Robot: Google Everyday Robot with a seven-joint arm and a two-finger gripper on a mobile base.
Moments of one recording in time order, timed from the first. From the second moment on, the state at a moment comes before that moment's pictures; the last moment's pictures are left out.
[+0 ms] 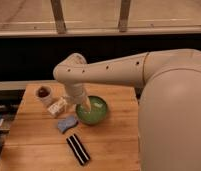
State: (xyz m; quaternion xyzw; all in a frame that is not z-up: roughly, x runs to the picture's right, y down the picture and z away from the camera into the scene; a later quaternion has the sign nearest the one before) arm -0.105 0.103 0.704 -0.26 0.23 0.64 0.68
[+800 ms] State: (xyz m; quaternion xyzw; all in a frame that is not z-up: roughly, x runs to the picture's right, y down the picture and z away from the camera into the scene) arm -0.133 0.152 0.710 -0.29 0.25 0.60 0.70
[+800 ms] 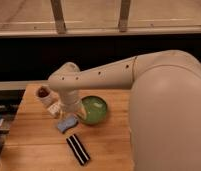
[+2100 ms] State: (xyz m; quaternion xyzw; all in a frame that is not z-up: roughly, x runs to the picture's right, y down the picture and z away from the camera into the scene) arm -0.150 0.251 0.741 -0.33 0.32 0.54 0.71
